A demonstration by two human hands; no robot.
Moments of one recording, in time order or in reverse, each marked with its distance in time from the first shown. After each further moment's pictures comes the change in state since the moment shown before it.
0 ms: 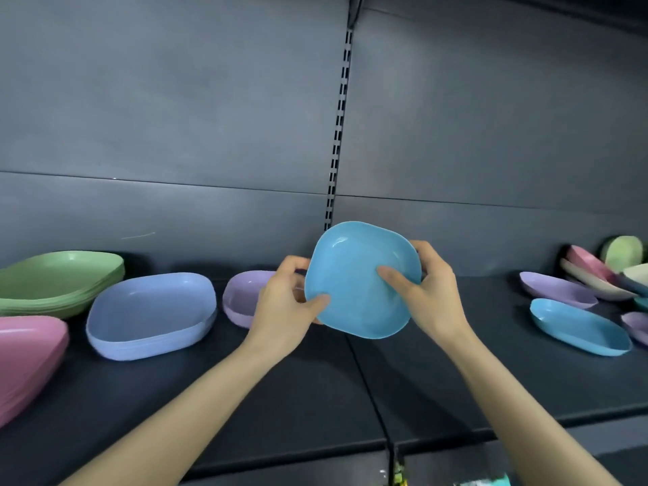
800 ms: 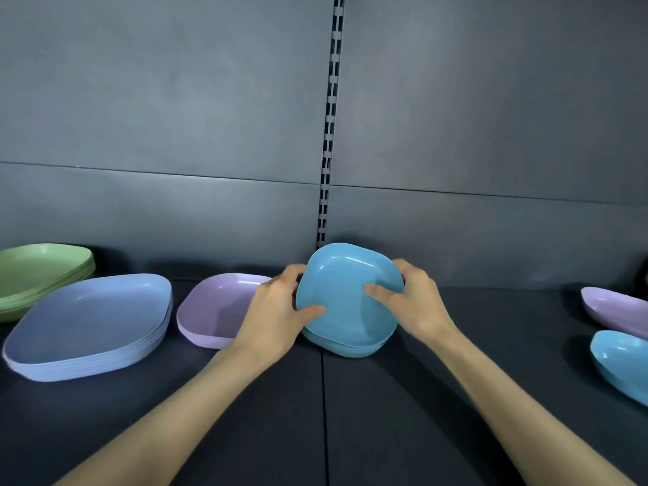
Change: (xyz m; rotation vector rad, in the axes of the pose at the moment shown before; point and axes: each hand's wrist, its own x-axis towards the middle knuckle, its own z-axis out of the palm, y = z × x) left_hand 0.063 -0.045 0.045 0.576 0.059 0.016; right_hand 0.081 0.095 0.003 -0.177 -0.292 0.169
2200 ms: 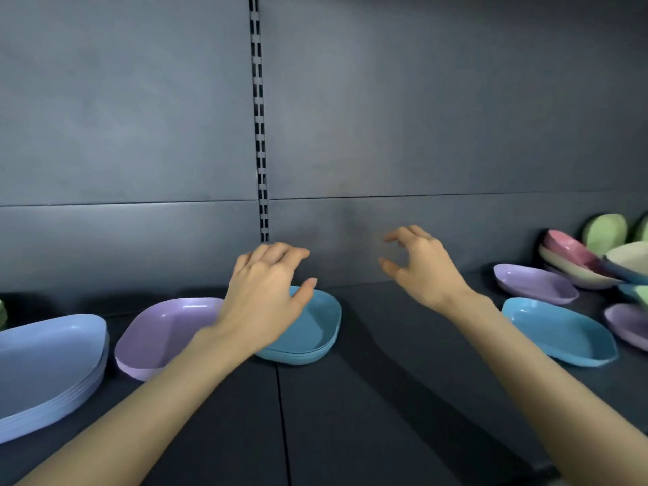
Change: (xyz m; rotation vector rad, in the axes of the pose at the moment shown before) left_hand 0.014 0.066 -0.002 0.475 0.030 0.441; right_hand -0.014 -0.014 -0.091 -0.567 0.220 -0.144
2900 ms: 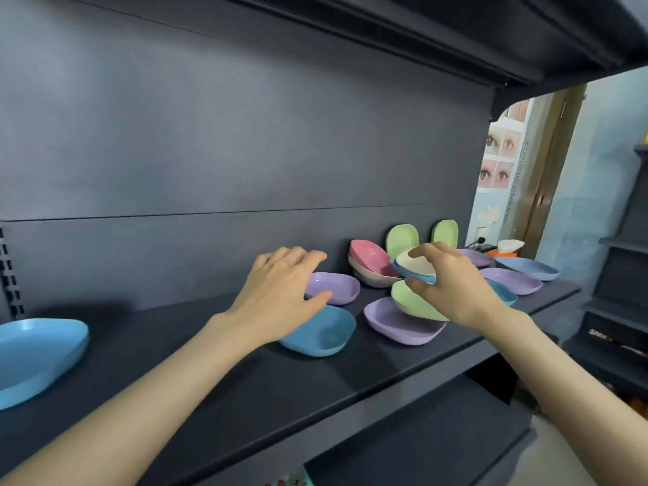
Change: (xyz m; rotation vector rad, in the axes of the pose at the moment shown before) left_hand 0.062 0.314 0.071 -0.144 -0.075 0.345; right_hand -0.123 0.256 -0.230 -0.308 0.110 0.173
